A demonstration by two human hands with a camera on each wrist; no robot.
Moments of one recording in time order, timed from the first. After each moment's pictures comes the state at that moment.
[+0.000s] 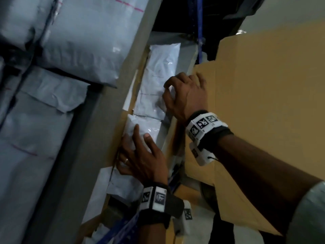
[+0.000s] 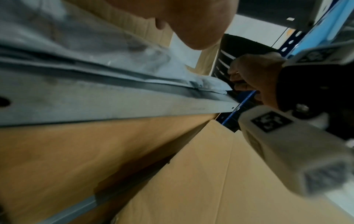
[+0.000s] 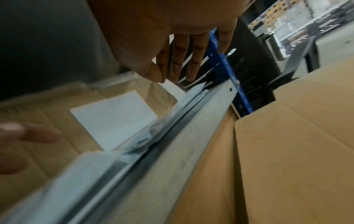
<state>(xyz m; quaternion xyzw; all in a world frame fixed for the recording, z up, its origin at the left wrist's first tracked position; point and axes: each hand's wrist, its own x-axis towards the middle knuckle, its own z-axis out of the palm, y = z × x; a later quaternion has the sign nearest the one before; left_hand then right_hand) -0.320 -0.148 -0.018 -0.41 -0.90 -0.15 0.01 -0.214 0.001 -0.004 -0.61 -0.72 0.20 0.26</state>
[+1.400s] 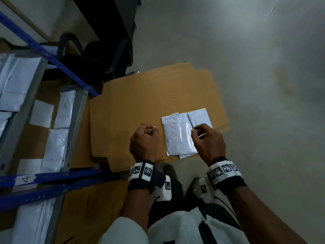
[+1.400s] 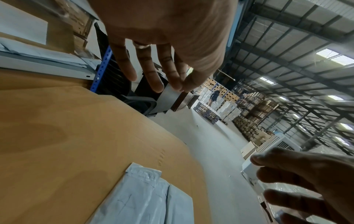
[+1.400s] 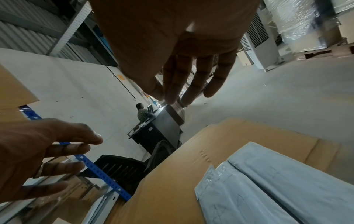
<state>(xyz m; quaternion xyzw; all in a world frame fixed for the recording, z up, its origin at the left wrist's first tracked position) 0.168 -0.338 0.230 -0.55 -0.76 -0.26 -0.21 0.352 -0.402 0.209 -0.81 -0.41 0.28 0.31</state>
